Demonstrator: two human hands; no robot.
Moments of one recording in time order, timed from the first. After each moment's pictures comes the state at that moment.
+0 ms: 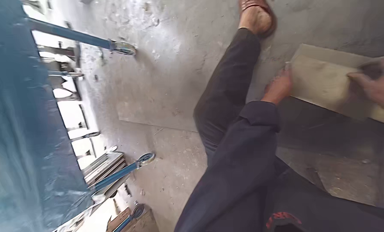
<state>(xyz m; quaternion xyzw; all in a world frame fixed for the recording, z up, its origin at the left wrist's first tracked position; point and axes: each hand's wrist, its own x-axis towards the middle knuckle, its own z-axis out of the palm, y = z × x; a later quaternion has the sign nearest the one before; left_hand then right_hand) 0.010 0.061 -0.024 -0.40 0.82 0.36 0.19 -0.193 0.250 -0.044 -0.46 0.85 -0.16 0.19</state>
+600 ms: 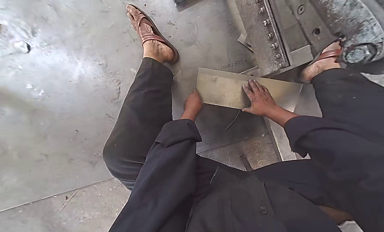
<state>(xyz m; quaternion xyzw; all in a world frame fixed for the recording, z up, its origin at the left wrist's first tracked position) 0.009 0.063 -0.025 -0.41 0.82 0.30 0.26 -0.182 0.316 -0.023 -0.50 0.83 0.05 0.25</state>
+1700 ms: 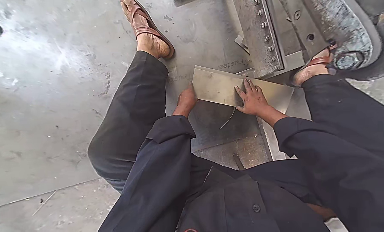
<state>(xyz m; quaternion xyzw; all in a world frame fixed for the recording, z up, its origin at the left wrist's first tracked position) 0.005 0.051 -0.028 -0.41 0.81 0.34 0.25 -0.180 0.302 -0.018 -0.49 0.82 0.10 0.26</state>
